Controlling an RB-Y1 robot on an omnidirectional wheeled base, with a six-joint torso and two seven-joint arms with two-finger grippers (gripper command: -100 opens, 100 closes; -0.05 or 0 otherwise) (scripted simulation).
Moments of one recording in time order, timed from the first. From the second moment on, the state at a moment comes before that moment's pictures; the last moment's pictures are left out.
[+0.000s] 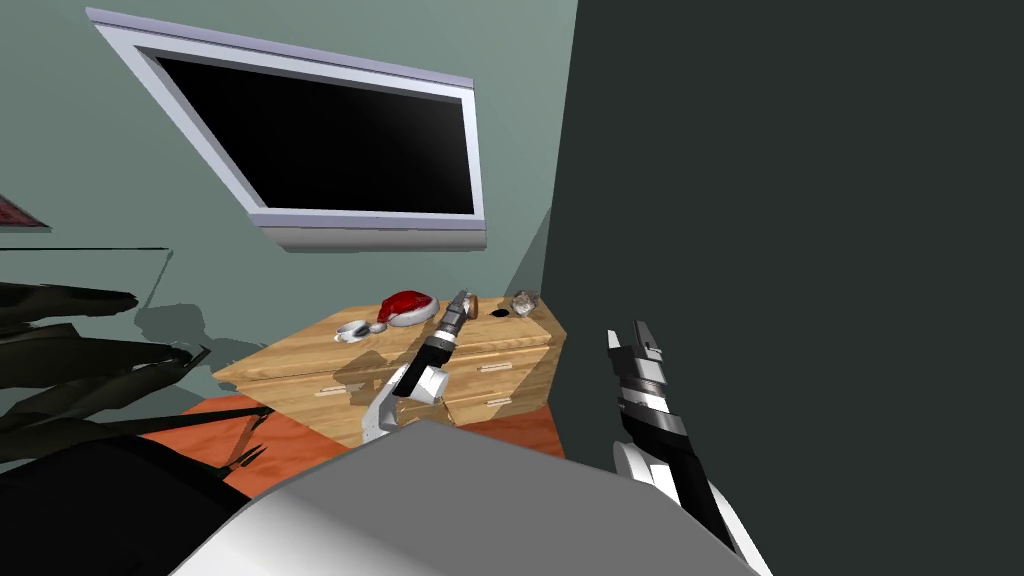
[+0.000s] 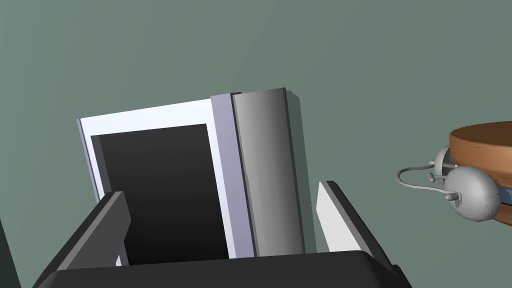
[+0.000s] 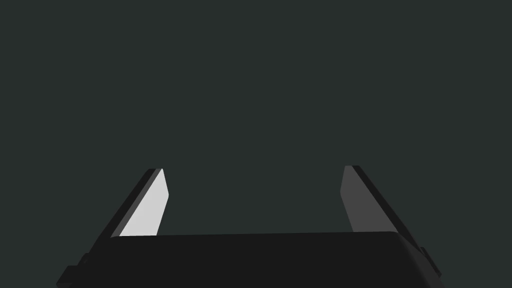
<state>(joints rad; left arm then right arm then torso) 0.28 0.18 0.00 -2.17 -0.03 -0.13 -0.04 0.50 -0.02 0.02 -2.21 0.03 -0.40 -0.15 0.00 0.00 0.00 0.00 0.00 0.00</state>
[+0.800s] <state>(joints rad) 0.14 0.24 0.04 -2.05 0.01 0.09 -0.03 0.50 -0.02 0.02 -2.21 0.03 -0.40 -0.15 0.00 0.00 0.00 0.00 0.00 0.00</state>
